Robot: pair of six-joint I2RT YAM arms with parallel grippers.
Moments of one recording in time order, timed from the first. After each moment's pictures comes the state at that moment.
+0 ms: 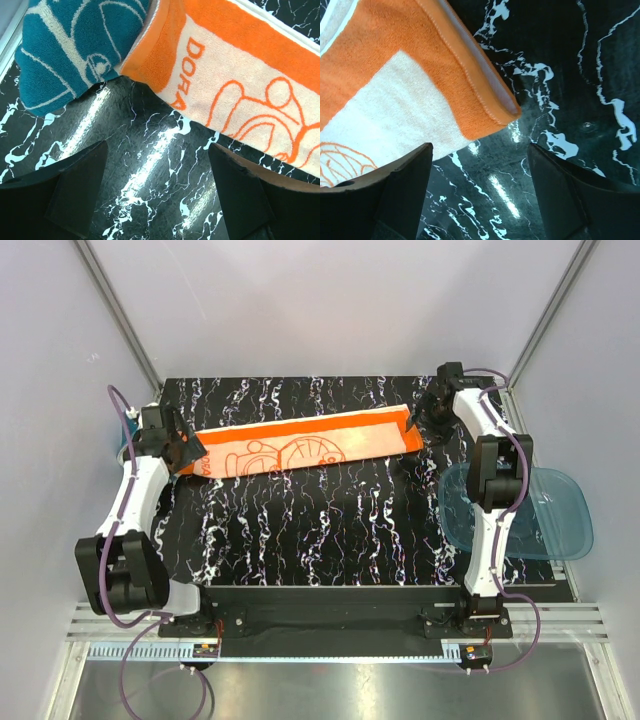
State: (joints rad) left arm 0.13 1.39 1.12 -0.59 -0.19 -0.44; right arm 0.05 2.23 1.92 -0.84 -0.12 0.59
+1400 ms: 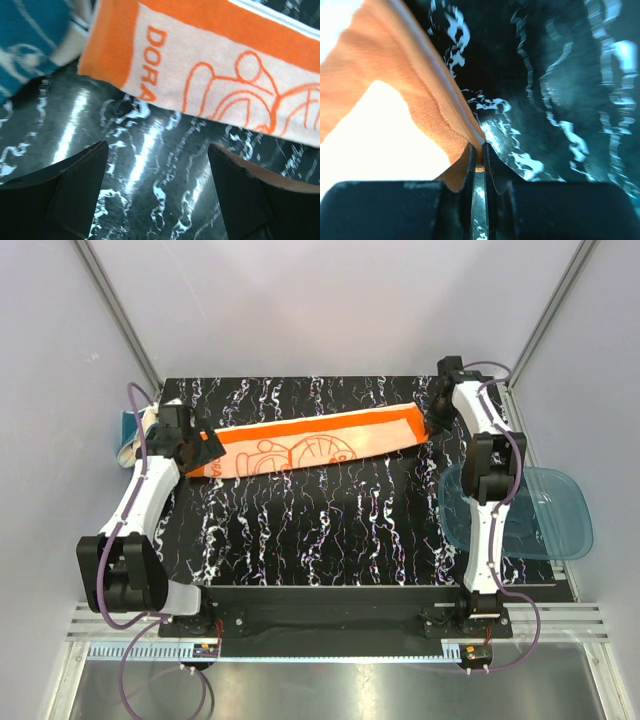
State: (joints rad) left arm 0.04 1.39 1.12 -0.58 -0.09 -0.44; right arm 0.03 2.37 2.13 -0.97 0.05 0.58
